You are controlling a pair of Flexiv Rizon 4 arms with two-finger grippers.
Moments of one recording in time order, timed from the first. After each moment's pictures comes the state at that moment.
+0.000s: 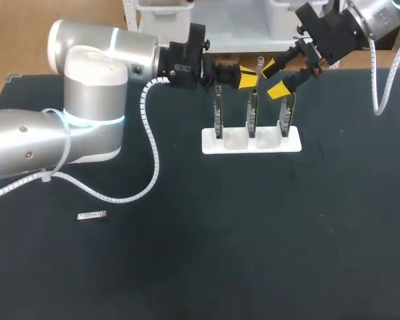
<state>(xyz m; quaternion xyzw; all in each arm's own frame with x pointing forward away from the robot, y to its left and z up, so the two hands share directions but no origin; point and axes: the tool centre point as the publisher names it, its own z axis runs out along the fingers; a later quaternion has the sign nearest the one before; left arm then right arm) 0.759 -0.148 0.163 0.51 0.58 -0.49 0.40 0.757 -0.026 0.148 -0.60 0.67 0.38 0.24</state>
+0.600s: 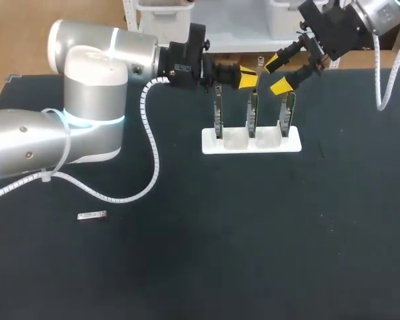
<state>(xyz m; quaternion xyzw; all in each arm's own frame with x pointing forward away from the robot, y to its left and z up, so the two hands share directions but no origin) 0.759 -0.148 0.163 0.51 0.58 -0.49 0.40 0.768 -0.033 0.155 -0.60 0.67 0.35 0.25</state>
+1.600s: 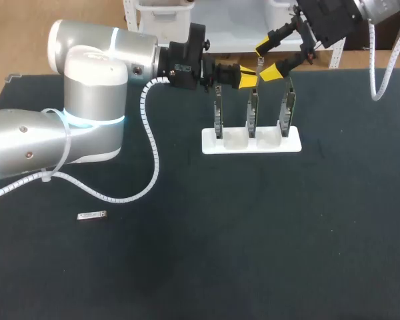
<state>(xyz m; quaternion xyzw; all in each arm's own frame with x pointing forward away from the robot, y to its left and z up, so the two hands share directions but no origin) 0.759 -0.149 0.163 0.51 0.58 -0.49 0.40 0.769 -0.007 0.190 -0.61 0.65 0.34 0.30</state>
